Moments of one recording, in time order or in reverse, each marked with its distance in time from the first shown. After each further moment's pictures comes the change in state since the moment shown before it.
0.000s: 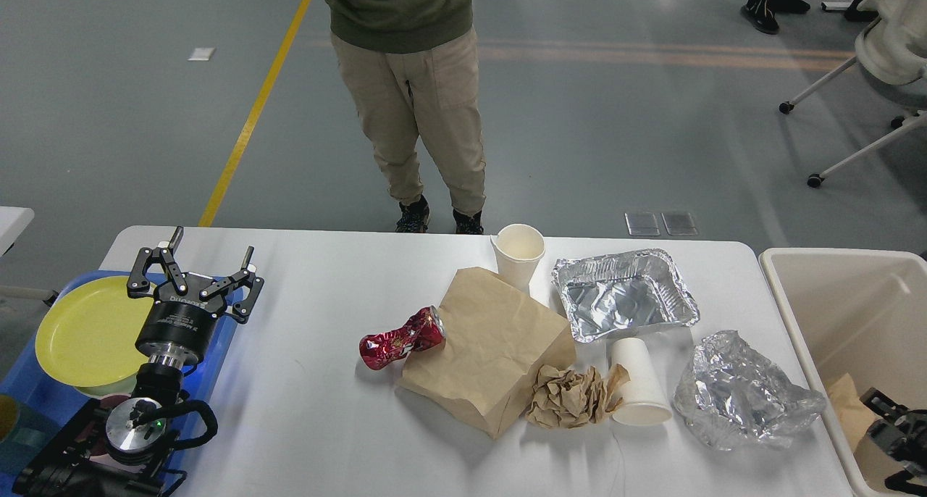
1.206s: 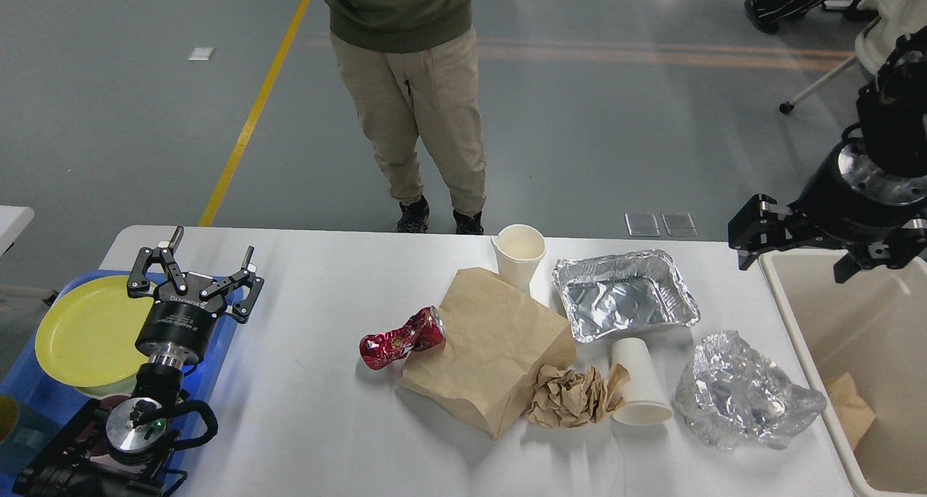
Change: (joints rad) left arm 0.000 0.000 0.000 0.000 0.000 0.000 0.000; right arm 1.790 0.054 -0.549 1.389 0.000 0.739 -0.023
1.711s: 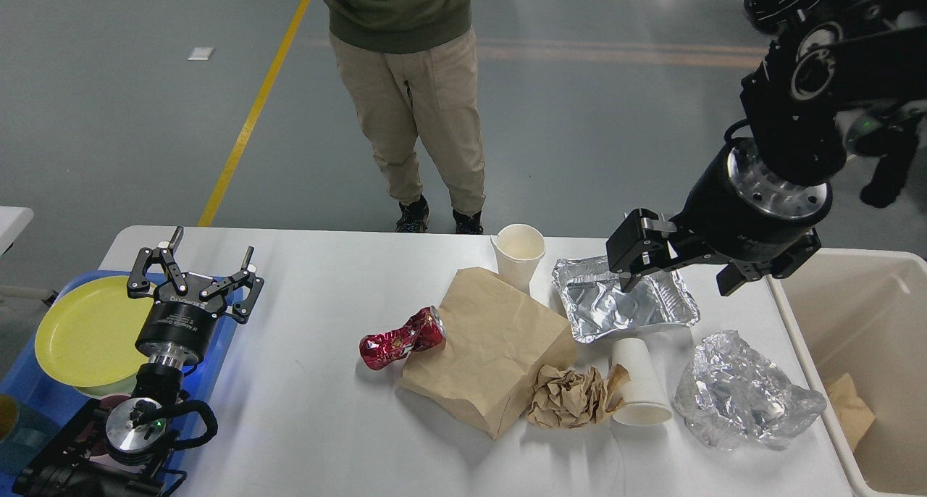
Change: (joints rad) left arm 0.001 0.000 0.000 0.000 0.000 0.000 0.000; right arm 0.131 0.128 0.149 0.135 0.134 -0.033 0.000
